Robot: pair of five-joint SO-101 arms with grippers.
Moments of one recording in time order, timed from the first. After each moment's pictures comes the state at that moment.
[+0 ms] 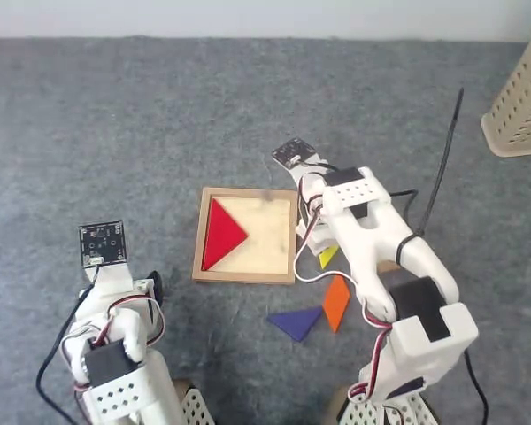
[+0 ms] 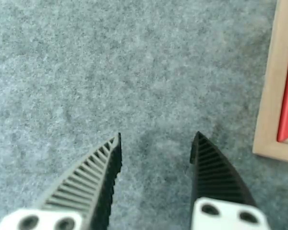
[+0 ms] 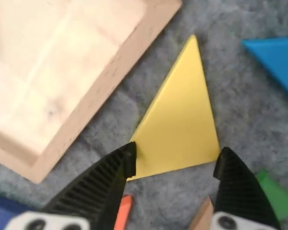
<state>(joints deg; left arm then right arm) -28.7 -103.7 97.6 72.2 -7.3 -21.8 10.4 24.1 61.7 17.9</state>
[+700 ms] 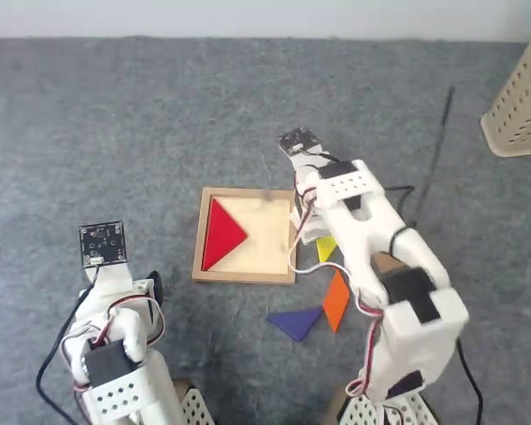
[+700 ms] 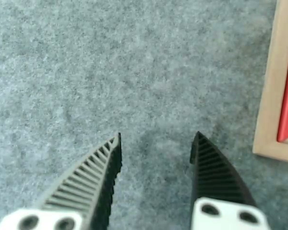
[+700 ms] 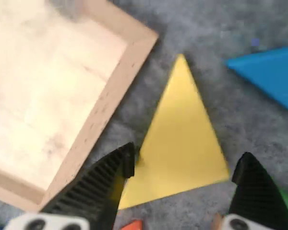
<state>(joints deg) -28.7 -103.7 97.6 72.2 -7.3 -23.5 17.1 15.9 61.3 9.5</state>
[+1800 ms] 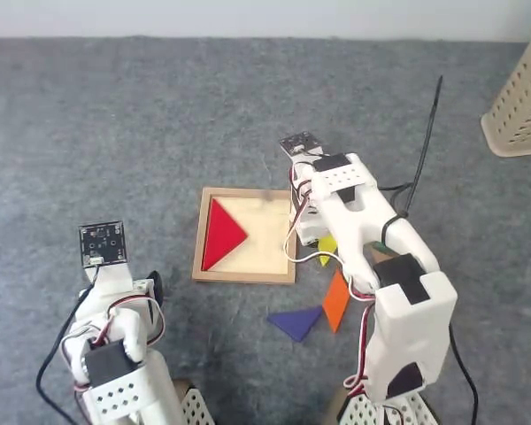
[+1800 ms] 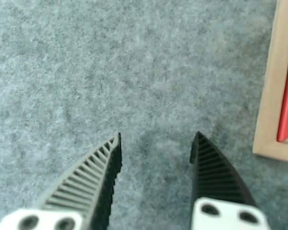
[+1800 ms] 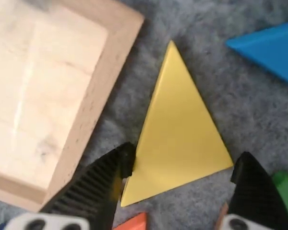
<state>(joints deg) -28.7 -103.7 97.6 72.2 -7.3 -22.6 21.9 10.3 67.3 5.1</state>
